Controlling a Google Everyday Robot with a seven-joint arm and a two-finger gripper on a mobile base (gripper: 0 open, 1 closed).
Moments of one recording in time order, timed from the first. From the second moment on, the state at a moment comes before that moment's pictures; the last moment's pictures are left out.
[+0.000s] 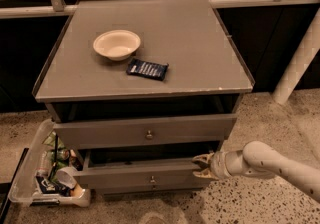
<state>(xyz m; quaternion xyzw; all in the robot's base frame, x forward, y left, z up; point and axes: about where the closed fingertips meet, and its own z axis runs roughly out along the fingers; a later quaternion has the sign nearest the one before) 0.522 -0.173 0.420 -0.69 0.61 0.13 0.36</state>
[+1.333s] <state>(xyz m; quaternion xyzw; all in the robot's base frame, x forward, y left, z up) 0.478 -0.189 0.379 -0.67 0.64 0.15 0.35</state>
